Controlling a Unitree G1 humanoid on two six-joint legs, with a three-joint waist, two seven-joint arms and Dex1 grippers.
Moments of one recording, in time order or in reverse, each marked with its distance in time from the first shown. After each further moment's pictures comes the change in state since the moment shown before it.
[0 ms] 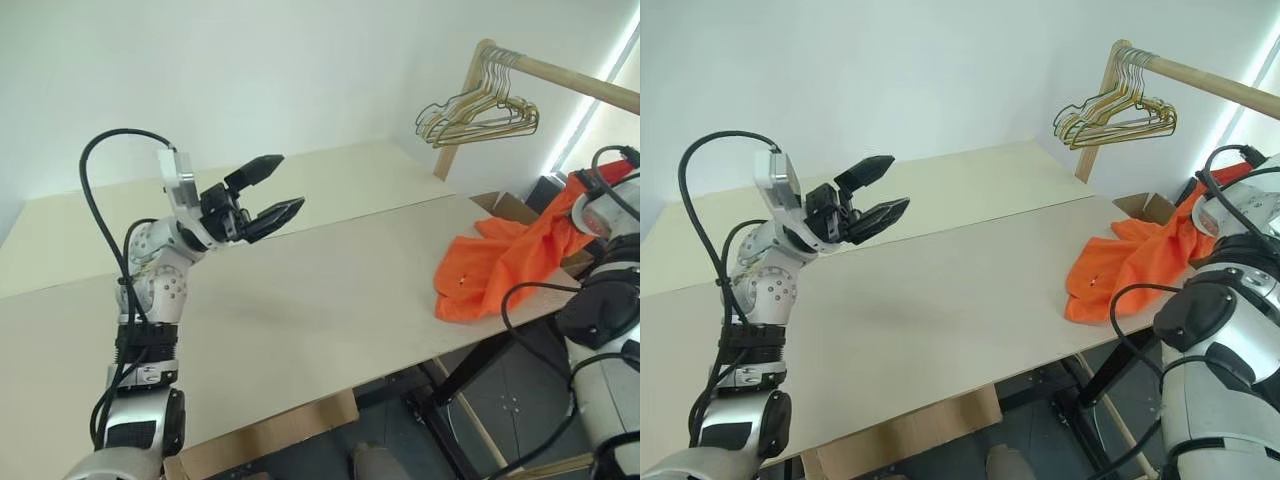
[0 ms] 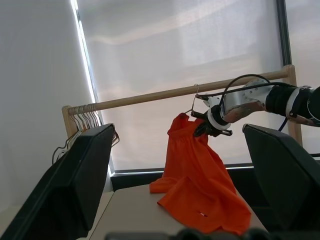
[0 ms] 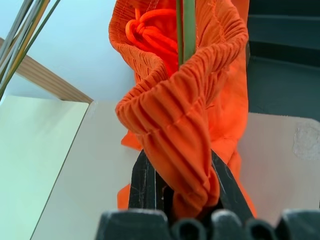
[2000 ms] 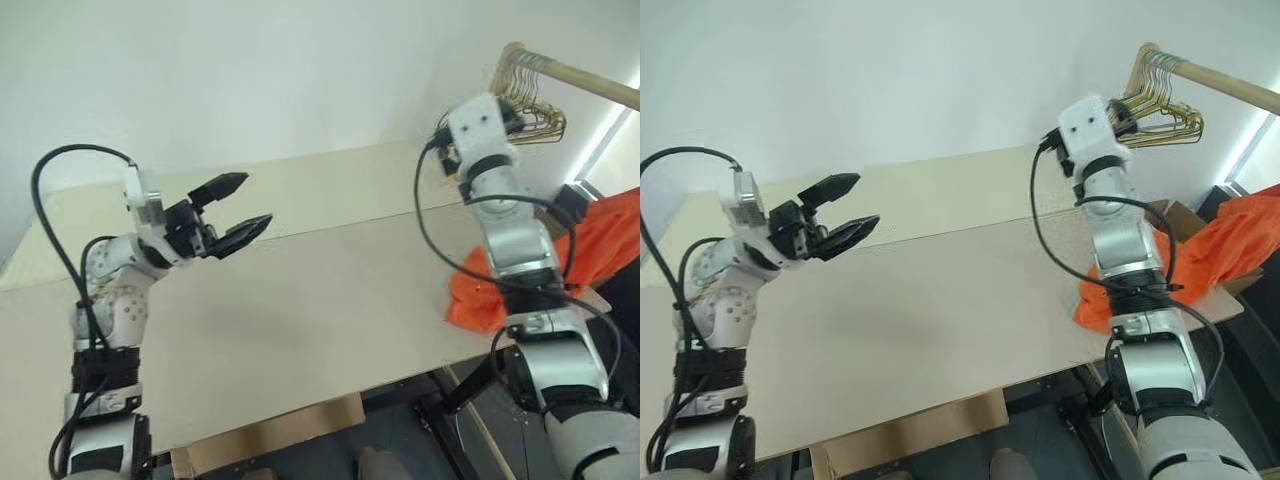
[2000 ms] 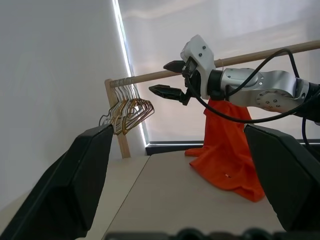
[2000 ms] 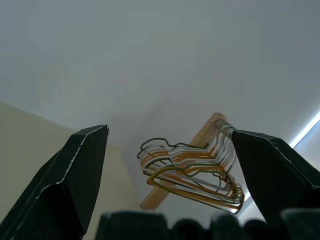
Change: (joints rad) left arm 0.180 0.180 0.072 -0.127 -0.011 0.047 0.043; right arm 0.302 0.208 0.924 -0.633 -0.452 -0.478 0.433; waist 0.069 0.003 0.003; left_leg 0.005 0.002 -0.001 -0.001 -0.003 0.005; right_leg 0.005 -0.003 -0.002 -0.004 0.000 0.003
